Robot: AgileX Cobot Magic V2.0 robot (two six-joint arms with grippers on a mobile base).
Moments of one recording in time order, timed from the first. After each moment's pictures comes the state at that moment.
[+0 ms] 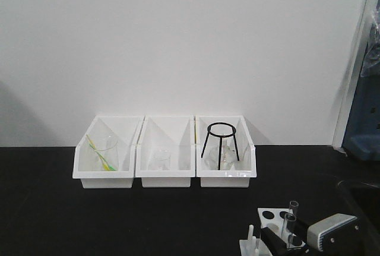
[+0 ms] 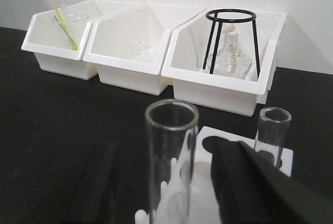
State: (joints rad) left arm 0.08 -0.01 0.03 0.05 0.29 -0.16; right arm 0.17 1.65 -0.38 -0.32 -1.02 0.15
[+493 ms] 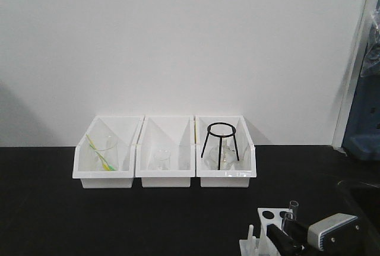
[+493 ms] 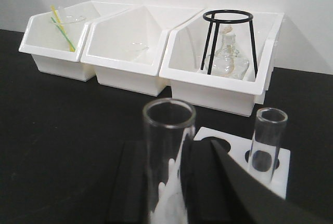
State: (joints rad) left arm 0.08 -0.01 0.03 0.05 0.29 -0.16; right arm 0.17 1.65 -0.38 -0.31 -1.02 0.15
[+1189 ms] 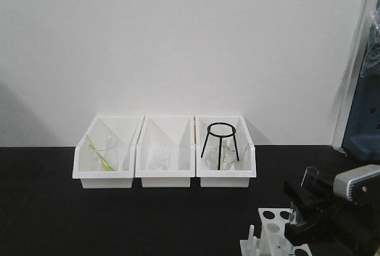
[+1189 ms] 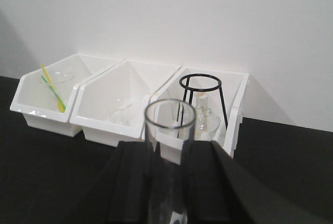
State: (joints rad) left arm 0.08 -0.01 0.03 0.05 0.29 -0.16; right arm 0.17 1.29 -0.52 -0.34 -0.60 0.28
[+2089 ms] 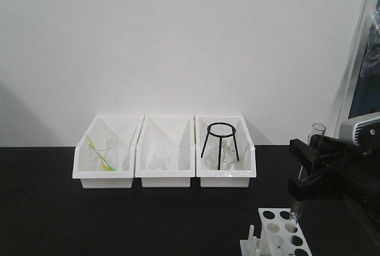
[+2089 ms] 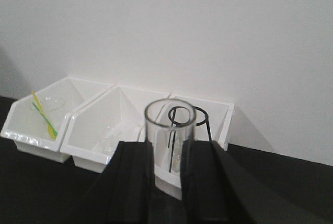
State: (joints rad) left arm 0.08 -0.01 0.03 0.05 0.29 -0.16; right arm 0.20 1.20 -0.73 -0.47 -0.32 0.39
